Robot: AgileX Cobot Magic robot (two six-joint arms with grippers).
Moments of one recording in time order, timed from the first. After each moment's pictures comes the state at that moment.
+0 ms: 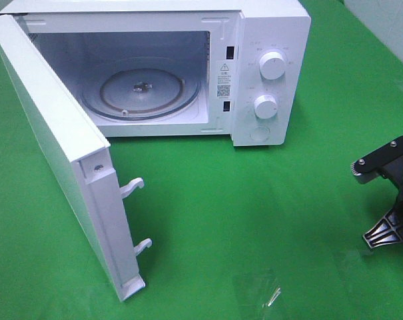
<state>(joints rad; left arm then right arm) 0.09 0.00 -0.52 -0.15 1.08 0.08 0.29 1.71 -0.52 -1.14 0.49 0.99</state>
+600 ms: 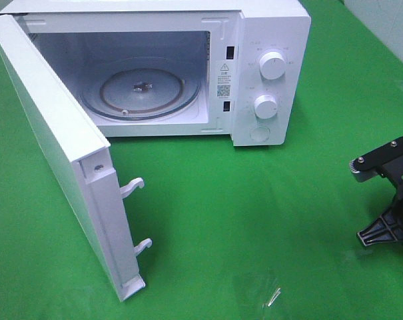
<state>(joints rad) 0.09 0.00 -0.52 -0.15 1.08 0.08 0.29 1.69 -0.53 -1.07 0.46 0.97</state>
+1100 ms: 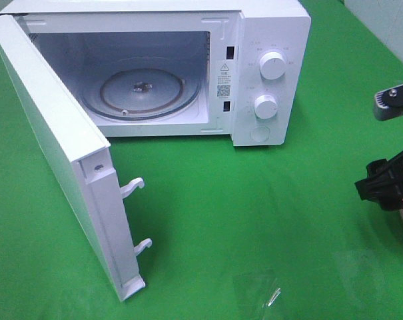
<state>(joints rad) 0.09 0.00 -0.52 -0.15 1.08 0.08 0.29 1.26 -0.53 -0.56 0.39 0.50</state>
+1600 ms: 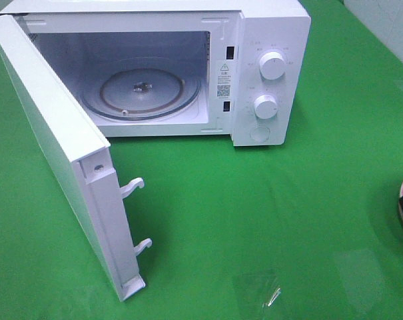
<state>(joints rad) 0.09 0.00 -0.52 -0.15 1.08 0.08 0.29 0.81 -0.53 -0.15 0.72 0.08</state>
